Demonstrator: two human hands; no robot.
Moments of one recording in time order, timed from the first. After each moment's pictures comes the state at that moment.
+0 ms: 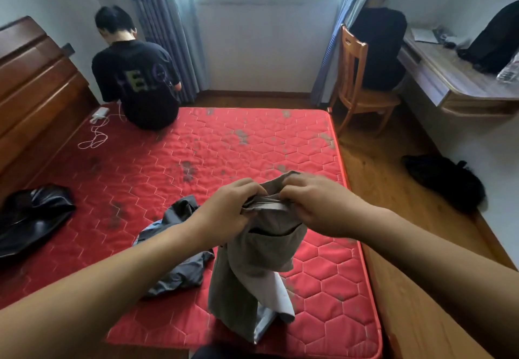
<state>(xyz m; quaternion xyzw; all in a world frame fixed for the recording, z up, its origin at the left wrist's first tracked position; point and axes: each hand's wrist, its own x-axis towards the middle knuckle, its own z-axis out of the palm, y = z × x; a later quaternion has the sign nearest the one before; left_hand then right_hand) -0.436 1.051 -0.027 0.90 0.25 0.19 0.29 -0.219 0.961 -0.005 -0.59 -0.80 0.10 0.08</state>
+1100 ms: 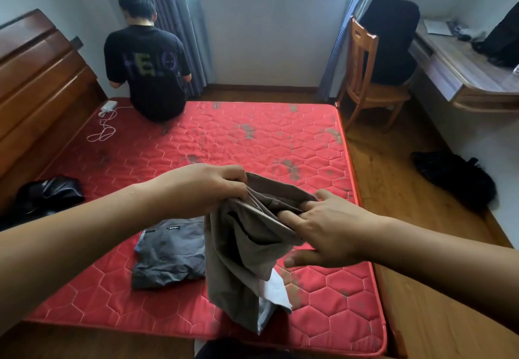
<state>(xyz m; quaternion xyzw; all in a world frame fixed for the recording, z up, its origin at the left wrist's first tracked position) -0.483 1.093 0.018 1.00 0.08 0.00 0.05 -0.233 0.937 -0.019 -0.50 -0.86 0.02 -0.11</state>
